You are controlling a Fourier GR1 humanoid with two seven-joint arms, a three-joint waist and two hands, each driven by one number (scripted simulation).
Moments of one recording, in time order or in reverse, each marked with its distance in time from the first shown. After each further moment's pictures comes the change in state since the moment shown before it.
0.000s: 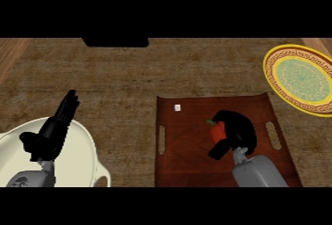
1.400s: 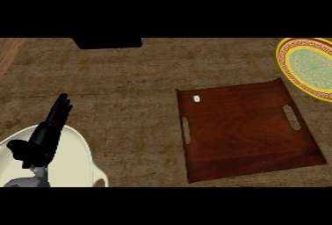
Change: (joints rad) left arm 0.047 -0.006 0.047 -0.033 -0.002 -0.012 -0.015; right arm 0.161 -0.810 -0.768 0.380 -0.462 0.006 -1.067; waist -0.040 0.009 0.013
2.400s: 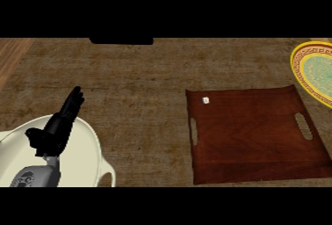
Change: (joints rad) left arm -0.082 -0.031 -0.025 0.047 -0.041 -0.022 0.016; right arm -0.436 -0.169 -0.029 0.554 0.016 0.018 -0.362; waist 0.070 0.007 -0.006
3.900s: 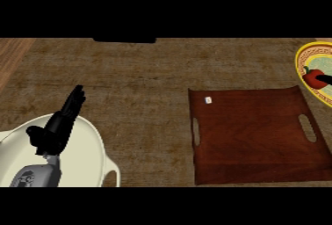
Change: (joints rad) left arm -0.006 -0.013 0.009 -0.023 -0.019 -0.022 0.031; right arm -0.404 0.348 0.044 0.284 0.048 -0.179 0.294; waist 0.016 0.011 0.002
